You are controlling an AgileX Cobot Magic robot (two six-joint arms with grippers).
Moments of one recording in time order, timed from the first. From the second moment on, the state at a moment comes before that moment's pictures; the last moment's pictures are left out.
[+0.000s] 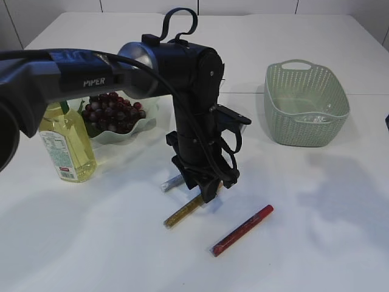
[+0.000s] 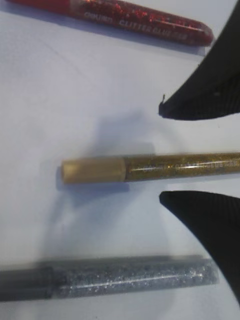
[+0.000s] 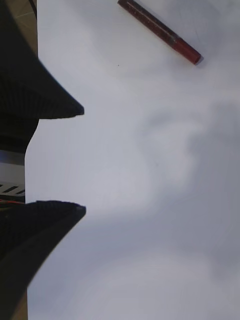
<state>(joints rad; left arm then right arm) -0.73 2.39 -1.98 -0.09 1.22 0.12 0.06 1.32 -1.06 0.09 1.24 0.17</state>
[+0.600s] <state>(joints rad) -0.73 2.44 -1.99 -0.08 1.22 0.12 0.06 1.32 -1.06 0.09 1.24 0.17</state>
